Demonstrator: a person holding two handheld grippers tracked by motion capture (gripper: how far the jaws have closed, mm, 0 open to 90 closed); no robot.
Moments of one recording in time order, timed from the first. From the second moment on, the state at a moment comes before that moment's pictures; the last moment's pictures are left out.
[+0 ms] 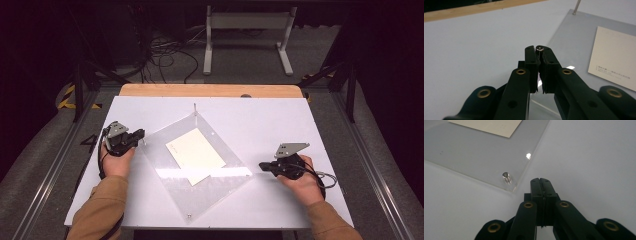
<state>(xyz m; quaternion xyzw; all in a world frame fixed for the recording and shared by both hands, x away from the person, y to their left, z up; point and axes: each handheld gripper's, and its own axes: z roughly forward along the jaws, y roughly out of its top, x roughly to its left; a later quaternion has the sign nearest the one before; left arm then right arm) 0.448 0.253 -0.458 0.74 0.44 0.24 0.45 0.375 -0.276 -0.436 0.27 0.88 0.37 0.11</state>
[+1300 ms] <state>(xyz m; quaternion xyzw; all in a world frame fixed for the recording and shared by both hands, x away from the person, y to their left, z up) 0.522 0.124 -0.442 0.79 0.34 0.17 0.48 0.327 -0.325 -0.446 0.35 0.87 0.34 0.10</state>
